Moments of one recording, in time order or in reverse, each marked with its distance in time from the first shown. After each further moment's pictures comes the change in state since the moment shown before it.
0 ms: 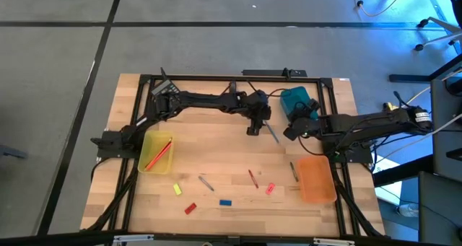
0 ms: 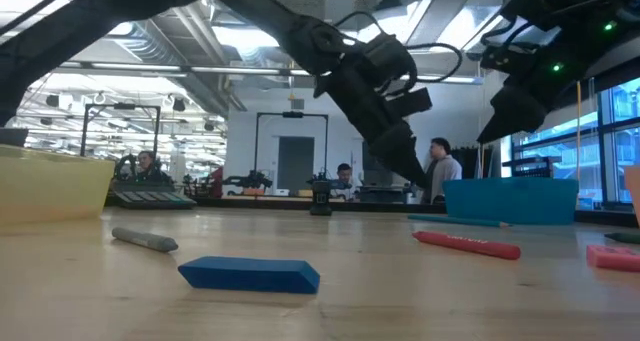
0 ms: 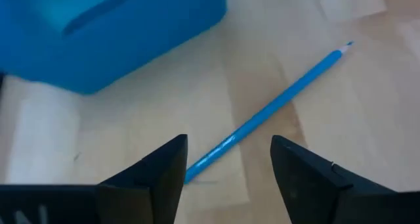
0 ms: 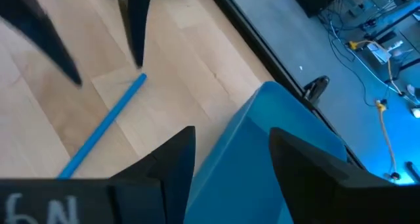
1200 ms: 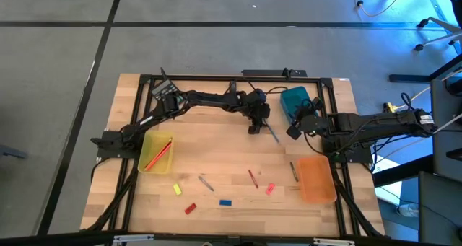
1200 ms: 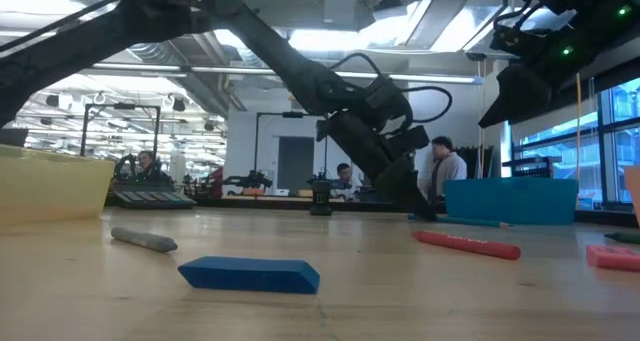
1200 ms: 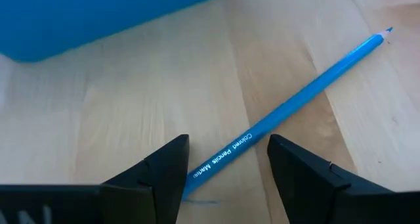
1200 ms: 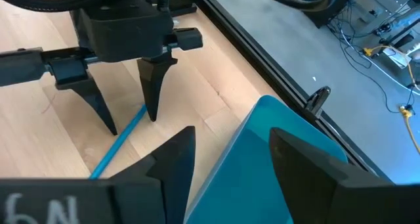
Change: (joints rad) left arm 0.058 0.140 0.005 0.113 0.172 -0.100; right arm 0.000 -0.118 0.000 -0.010 -0.027 -0.004
